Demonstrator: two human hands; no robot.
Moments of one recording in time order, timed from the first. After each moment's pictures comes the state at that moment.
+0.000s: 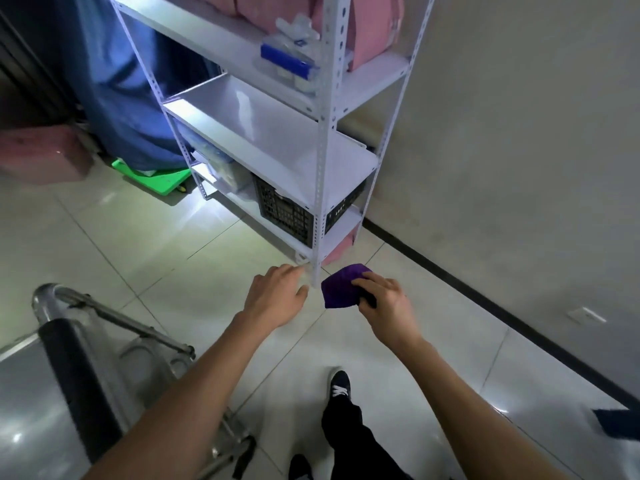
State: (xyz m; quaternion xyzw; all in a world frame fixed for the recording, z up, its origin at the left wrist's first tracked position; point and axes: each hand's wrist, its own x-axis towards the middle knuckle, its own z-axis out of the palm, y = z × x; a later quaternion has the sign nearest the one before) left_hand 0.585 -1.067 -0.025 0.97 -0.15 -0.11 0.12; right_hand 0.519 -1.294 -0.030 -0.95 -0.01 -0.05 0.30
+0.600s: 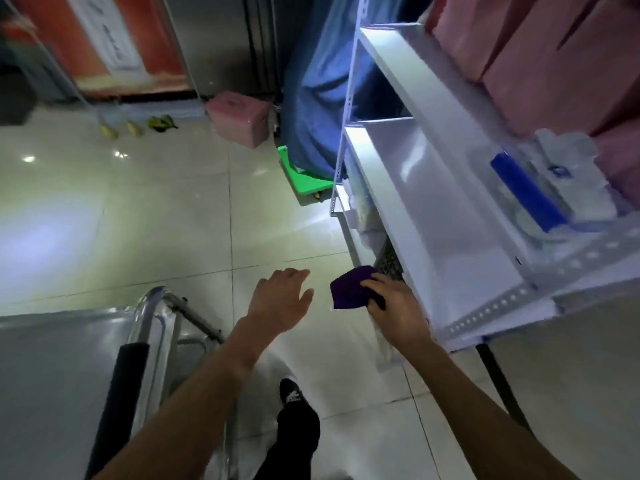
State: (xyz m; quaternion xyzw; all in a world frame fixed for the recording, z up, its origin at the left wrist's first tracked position) left_hand 0.767 -0.886 -0.034 0.97 0.17 -0.07 0.14; right_hand 0.863 -1.113 -0.032 -0.91 -0.30 0.08 0.29
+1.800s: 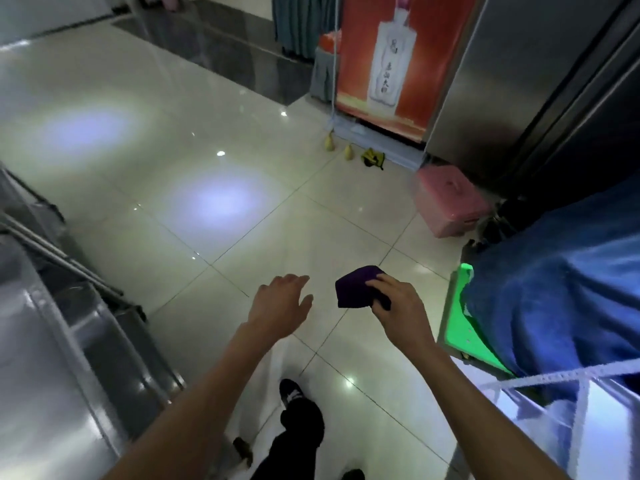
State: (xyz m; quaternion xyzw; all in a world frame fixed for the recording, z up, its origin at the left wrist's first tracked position) left_hand 0.933 -0.409 -0.018 0.81 0.56 -0.01 0.17; right_hand 1.173 -0.482 -0.025 -0.72 -0.63 0.16 0.26
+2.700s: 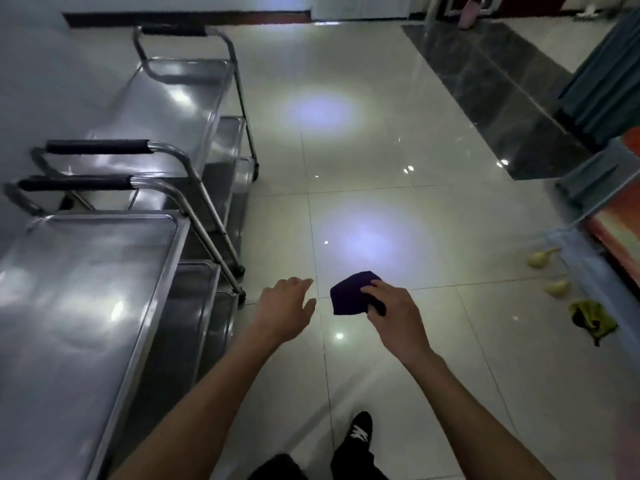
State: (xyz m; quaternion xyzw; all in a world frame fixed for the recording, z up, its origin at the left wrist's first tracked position) left_hand 0.716 -0.095 -0.021 0.53 0.83 0.05 0.15; right_hand 0.927 0.018 -0.033 -0.41 -0.85 0.30 0.16
